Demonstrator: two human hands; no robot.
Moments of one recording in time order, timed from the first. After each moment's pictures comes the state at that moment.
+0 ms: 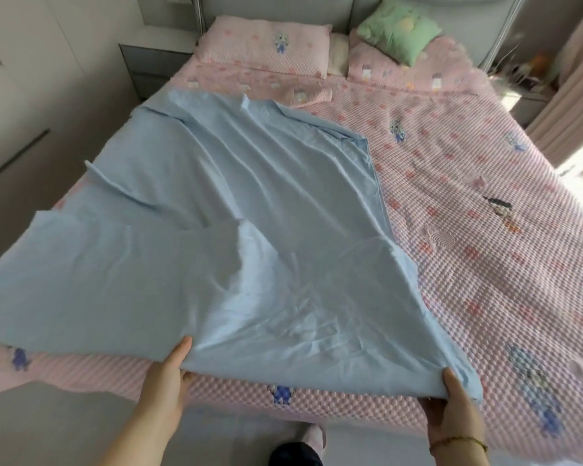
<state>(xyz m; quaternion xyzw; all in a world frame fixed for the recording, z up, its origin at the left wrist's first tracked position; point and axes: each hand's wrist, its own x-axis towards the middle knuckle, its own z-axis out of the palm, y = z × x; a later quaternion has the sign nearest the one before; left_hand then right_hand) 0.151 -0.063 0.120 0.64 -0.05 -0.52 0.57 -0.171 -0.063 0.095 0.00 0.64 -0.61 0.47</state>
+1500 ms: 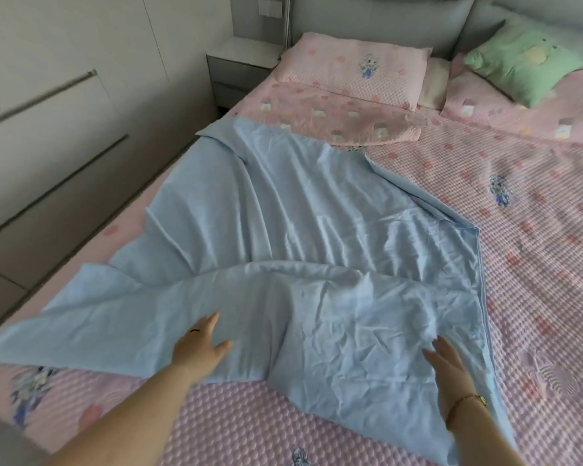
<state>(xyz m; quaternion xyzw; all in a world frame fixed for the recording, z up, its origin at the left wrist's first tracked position) 0.244 -0.295 0.070 0.82 -0.47 -0.32 0.02 -0.095 -0.370 0.112 -0.29 0.69 -0.33 0.57</state>
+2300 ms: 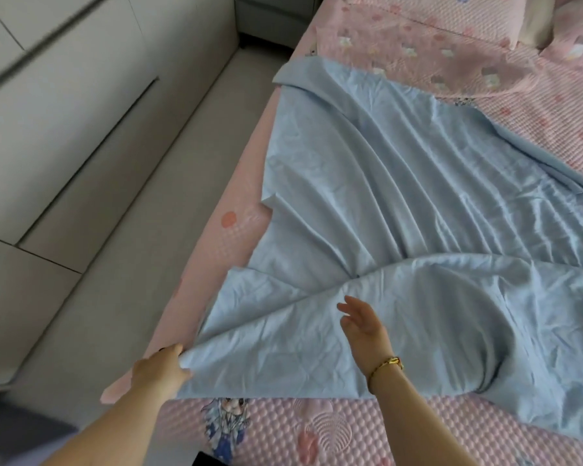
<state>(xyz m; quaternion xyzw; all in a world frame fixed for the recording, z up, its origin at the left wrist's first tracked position) 0.659 -0.213 0.008 0.82 -0.45 -0.32 -0.17 0.396 -0.309 0.079 -0.45 0.66 -0.23 0.56</state>
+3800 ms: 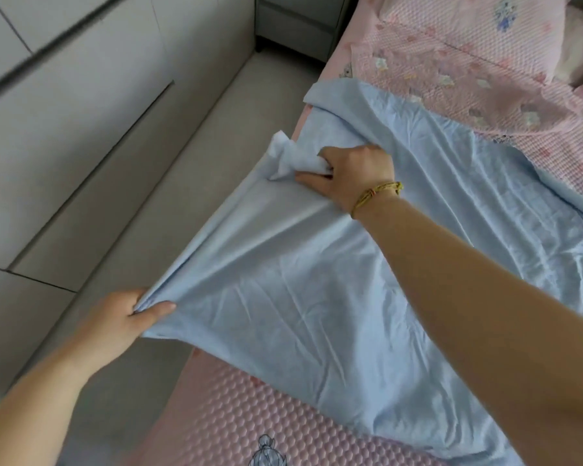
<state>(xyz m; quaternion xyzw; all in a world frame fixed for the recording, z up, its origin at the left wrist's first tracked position) 0.798 -0.329 0.090 0.79 -0.41 -0.37 0.27 0.594 -0.546 0.181 -0.88 0.47 -0.01 0.00</state>
